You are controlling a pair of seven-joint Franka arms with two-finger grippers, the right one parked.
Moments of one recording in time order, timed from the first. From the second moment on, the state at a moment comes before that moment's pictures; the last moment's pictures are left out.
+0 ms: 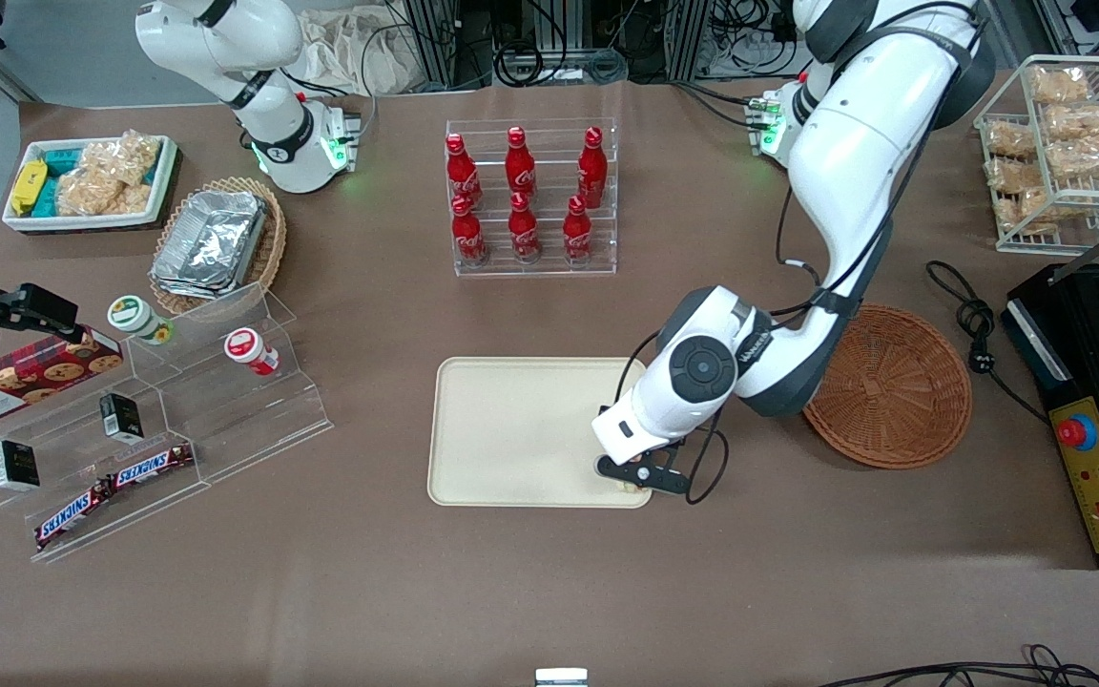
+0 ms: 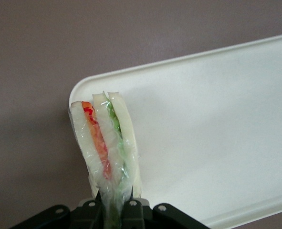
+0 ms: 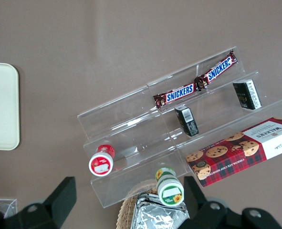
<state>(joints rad) -0.27 0.83 -0.39 -1.34 0.19 2.18 -0.39</state>
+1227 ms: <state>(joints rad) -0.28 0.65 -0.35 -1.27 0.20 1.88 -0.47</state>
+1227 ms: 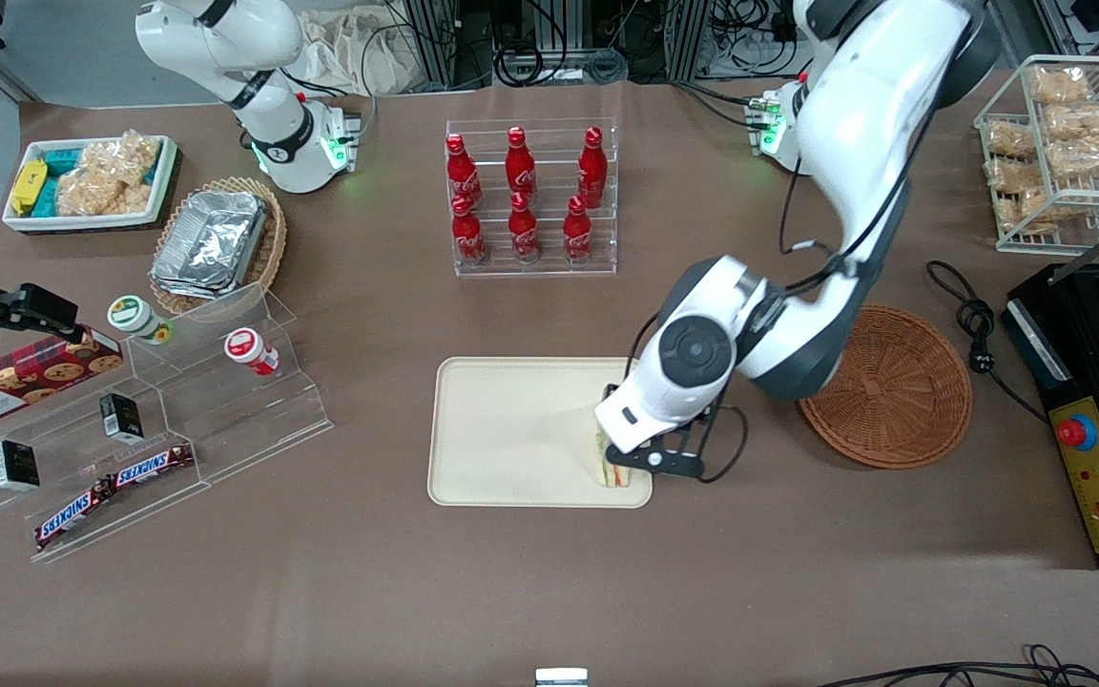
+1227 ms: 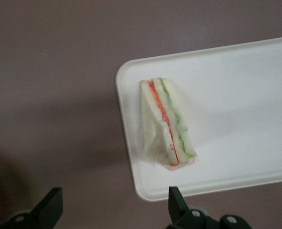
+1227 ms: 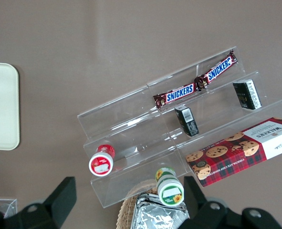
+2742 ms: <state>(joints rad) 0.14 0.27 -0.31 -1.28 0.20 1.55 -0.11</state>
